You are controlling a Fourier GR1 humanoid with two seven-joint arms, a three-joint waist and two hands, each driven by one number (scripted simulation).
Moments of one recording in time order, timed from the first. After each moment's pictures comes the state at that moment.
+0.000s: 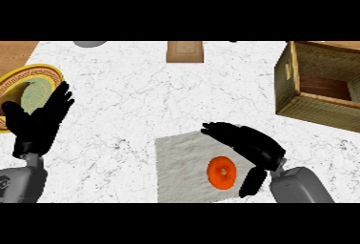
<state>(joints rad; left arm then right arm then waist) -0.18 0.31 0.11 -1.41 0.11 -0.02 0.21 -0.23 -0.23 0.33 -1.52 0.73 0.51 -0.22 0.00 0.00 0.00</state>
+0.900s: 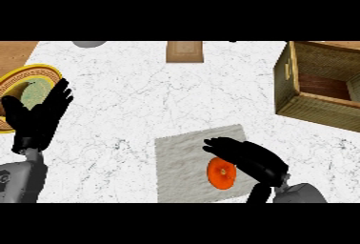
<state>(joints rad) -0.22 0.29 0.16 -1.37 0.08 -0.06 0.22 -0.11 -0.22 0.33 -1.54 0.83 0.50 -0.35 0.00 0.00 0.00</state>
